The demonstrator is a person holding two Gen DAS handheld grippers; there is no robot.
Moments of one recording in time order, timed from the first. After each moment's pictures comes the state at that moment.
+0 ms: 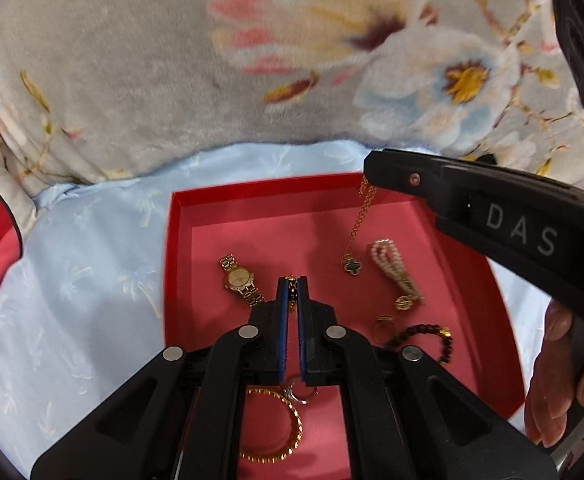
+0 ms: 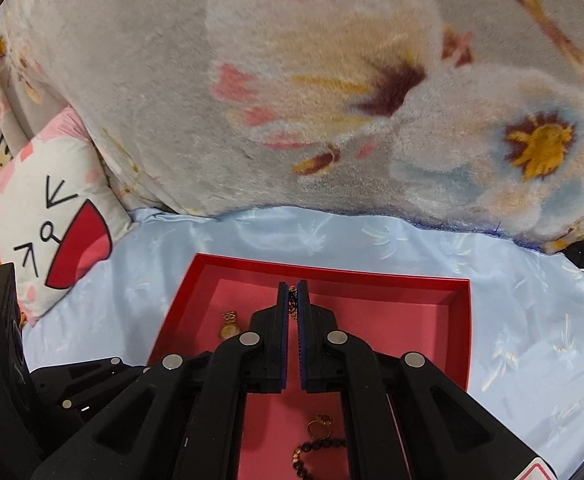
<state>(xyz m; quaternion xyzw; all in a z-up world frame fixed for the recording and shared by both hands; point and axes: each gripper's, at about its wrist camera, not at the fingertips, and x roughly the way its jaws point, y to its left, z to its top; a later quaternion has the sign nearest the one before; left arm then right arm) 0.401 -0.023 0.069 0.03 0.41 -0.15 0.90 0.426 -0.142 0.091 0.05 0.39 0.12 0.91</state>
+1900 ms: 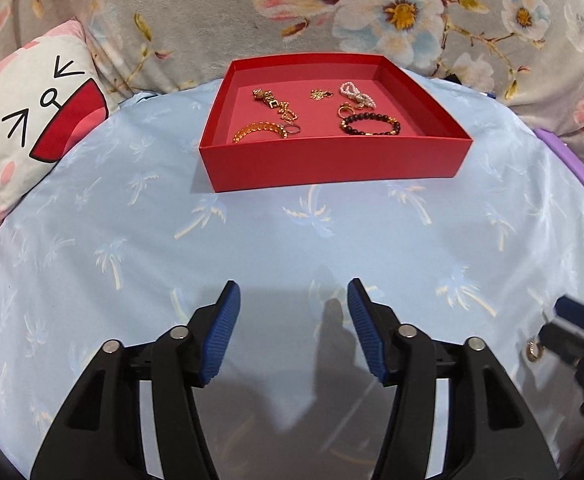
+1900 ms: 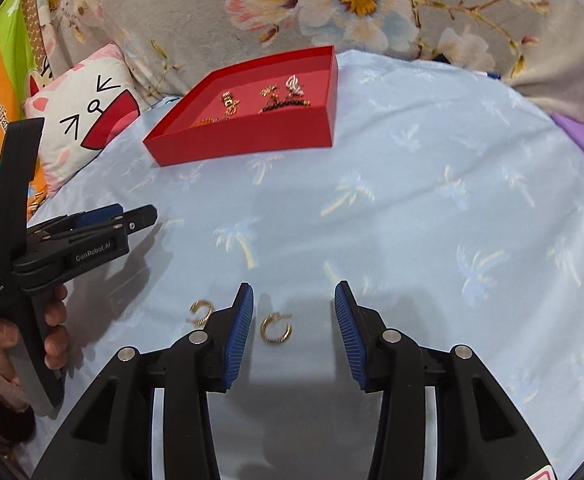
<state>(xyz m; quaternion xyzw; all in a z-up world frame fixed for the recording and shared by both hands) 0.144 0.005 0.007 0.05 0.38 -0.09 0.92 0.066 -0.206 -0.005 0.07 0.41 0.08 0.91</state>
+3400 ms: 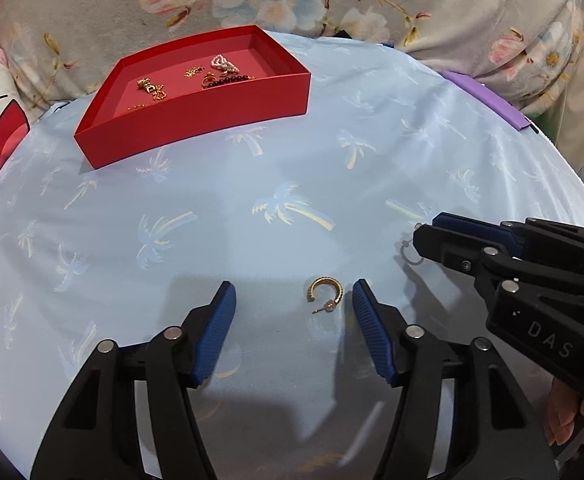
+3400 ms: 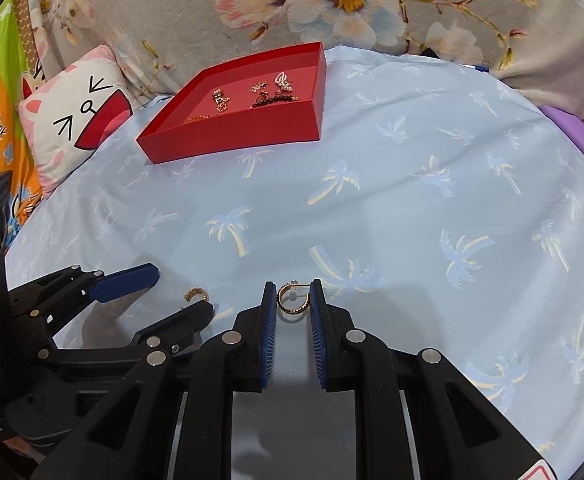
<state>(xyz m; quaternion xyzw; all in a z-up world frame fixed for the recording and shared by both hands) 0.083 -0.068 -0.005 0.09 0.41 -0.22 0.88 0.059 -0.211 -0.001 0.07 0.42 0.06 0.90</state>
